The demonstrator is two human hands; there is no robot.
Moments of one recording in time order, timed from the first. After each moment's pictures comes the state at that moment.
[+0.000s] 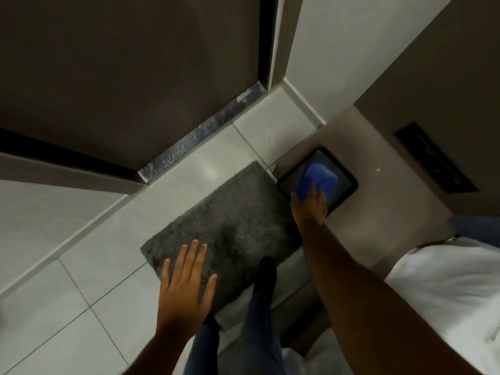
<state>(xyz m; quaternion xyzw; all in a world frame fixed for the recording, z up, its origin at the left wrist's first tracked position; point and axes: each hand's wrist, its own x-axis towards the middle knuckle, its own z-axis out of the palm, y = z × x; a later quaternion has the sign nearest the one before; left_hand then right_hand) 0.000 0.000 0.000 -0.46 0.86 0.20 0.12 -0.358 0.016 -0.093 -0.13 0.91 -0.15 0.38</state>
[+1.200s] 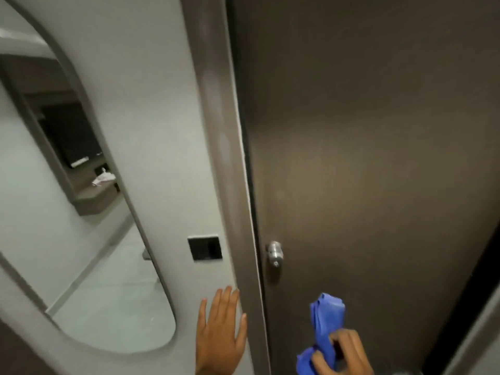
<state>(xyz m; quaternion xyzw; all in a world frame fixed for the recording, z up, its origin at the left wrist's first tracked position) 0.217 -0.249 0.385 -0.65 0.74 -0.06 -0.17 -0.036 -0.193 0.412 -0.54 0.61 -0.56 0.15</state>
